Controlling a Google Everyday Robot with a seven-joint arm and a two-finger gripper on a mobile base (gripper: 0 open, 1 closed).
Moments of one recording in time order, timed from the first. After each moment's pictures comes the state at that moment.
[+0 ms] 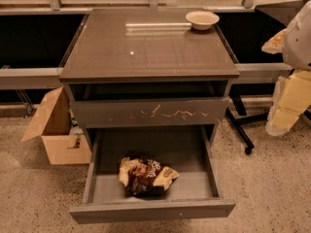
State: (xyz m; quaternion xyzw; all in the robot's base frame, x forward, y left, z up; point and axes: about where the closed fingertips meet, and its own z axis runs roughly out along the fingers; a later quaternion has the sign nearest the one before) arm 0.438 -0.216 0.977 -0.60 0.78 -0.04 0.16
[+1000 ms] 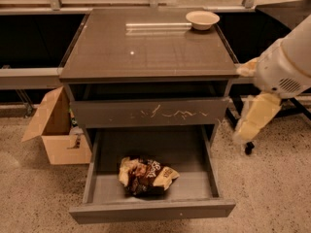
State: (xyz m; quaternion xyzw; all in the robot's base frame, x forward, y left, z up) arm 0.464 -0.192 0.913 -0.59 0.78 0.05 0.21
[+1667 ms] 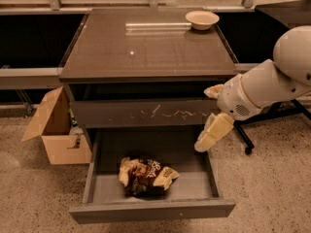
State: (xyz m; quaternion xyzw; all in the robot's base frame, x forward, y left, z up) arm 0.503 -0.131 0.823 -0.56 0.76 0.17 0.27
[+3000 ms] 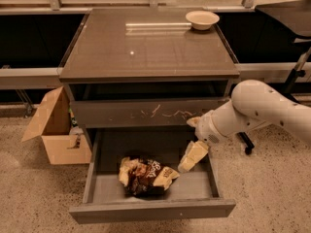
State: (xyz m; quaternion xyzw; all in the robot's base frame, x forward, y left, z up) arm 0.523 -0.102 0.680 -0.56 0.76 0.21 0.24
